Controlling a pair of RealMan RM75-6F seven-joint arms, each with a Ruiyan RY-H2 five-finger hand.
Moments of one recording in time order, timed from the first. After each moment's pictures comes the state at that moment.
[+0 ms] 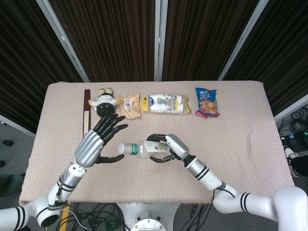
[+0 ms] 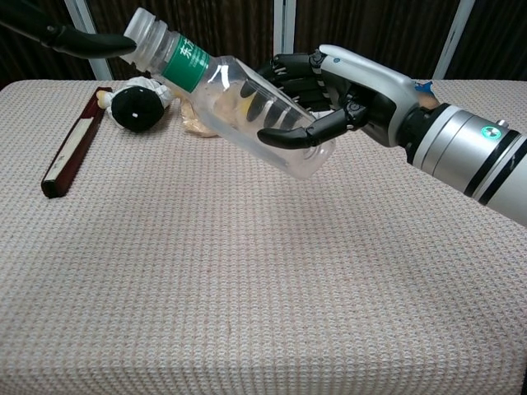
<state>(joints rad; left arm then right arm) -0.56 -1.41 -0.14 -1.71 1.72 1.44 -0.11 0.77 -1.67 0.12 -1.34 -1.57 1.11 0.73</state>
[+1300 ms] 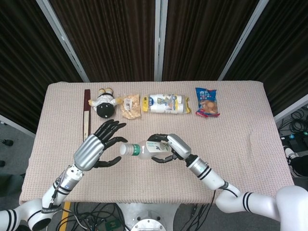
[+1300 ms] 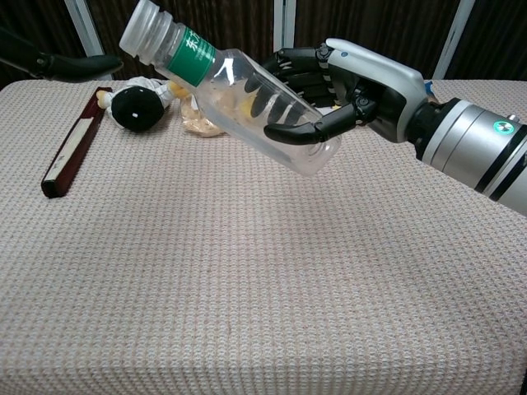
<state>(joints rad) -0.55 -1.34 -0.09 -1.75 1.73 1.38 -0.12 0.77 -1.65 0.11 -1.34 -1.60 1.13 0.77</state>
